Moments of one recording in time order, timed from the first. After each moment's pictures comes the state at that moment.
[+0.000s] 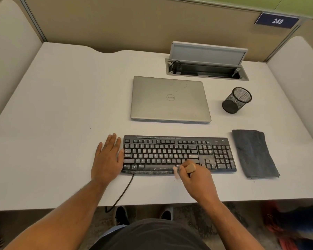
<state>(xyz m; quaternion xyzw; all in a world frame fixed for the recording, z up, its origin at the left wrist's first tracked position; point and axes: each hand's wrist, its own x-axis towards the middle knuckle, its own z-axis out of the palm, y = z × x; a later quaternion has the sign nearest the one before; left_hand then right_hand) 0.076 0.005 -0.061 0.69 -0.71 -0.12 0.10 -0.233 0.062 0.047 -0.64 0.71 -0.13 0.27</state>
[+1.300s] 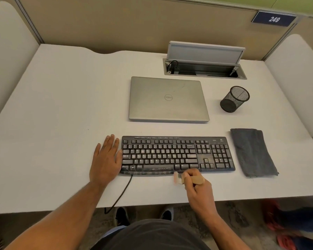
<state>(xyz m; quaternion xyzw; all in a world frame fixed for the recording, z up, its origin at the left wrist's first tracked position) 0.075 0.004 -0.059 0.69 -0.71 -0.13 0.10 -0.241 0.098 0.018 -0.58 0.70 -0.27 0.31</state>
